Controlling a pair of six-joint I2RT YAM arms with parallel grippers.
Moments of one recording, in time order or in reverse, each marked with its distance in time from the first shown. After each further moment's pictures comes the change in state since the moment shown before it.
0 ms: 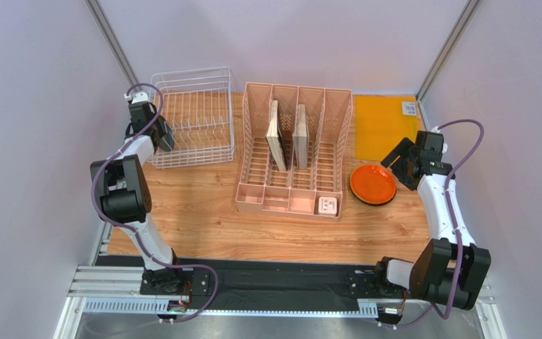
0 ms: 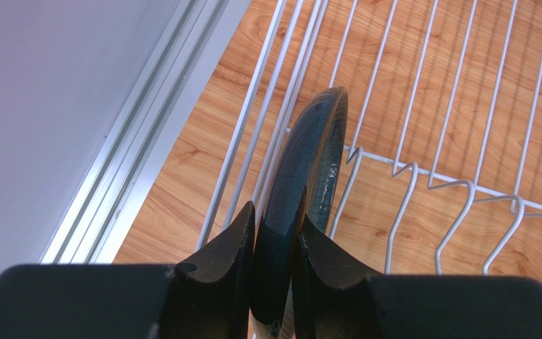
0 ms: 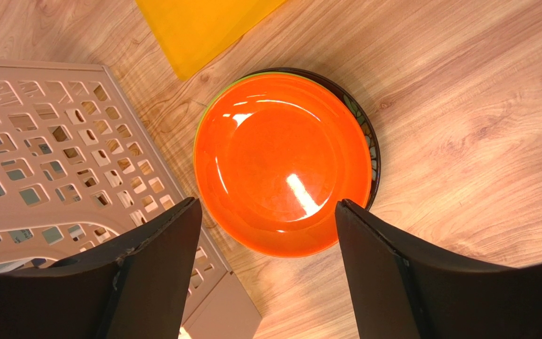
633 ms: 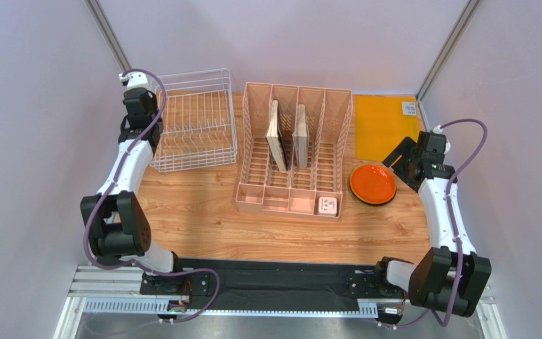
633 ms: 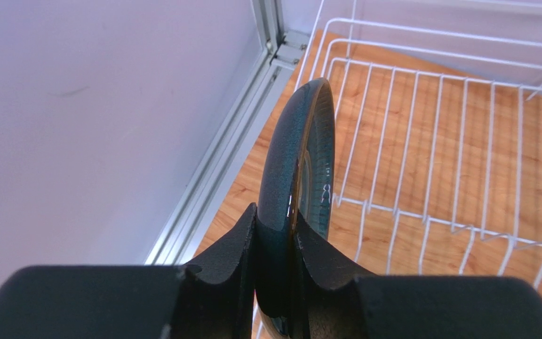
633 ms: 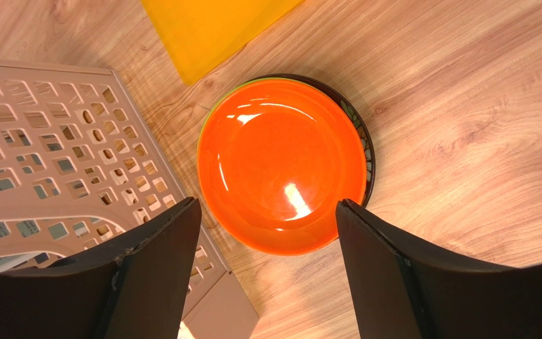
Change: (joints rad) left arm -0.094 -0.295 0.000 -0.090 -0.170 0.137; right arm 0.000 -0.035 0.000 -0.004 0.013 -0.016
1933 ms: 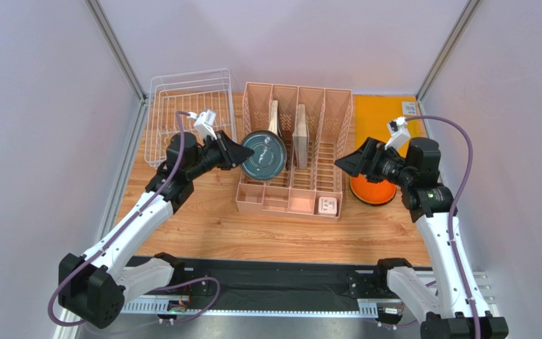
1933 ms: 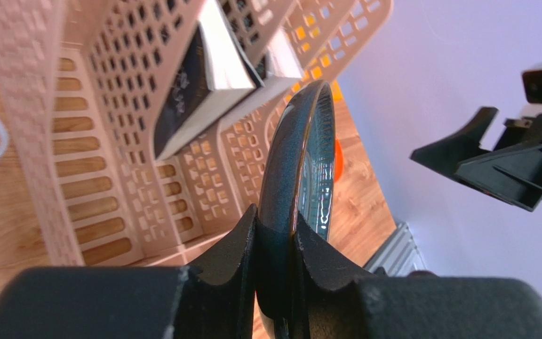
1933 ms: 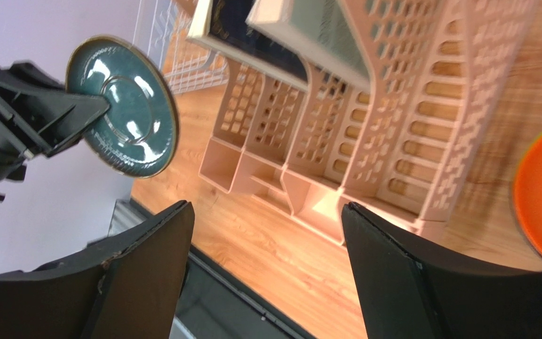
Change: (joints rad) left arm -0.514 -0.486 -0.399 0.054 0.694 -0.686; right arm 0.238 -0.321 -0.022 0.095 -0.627 -0.033
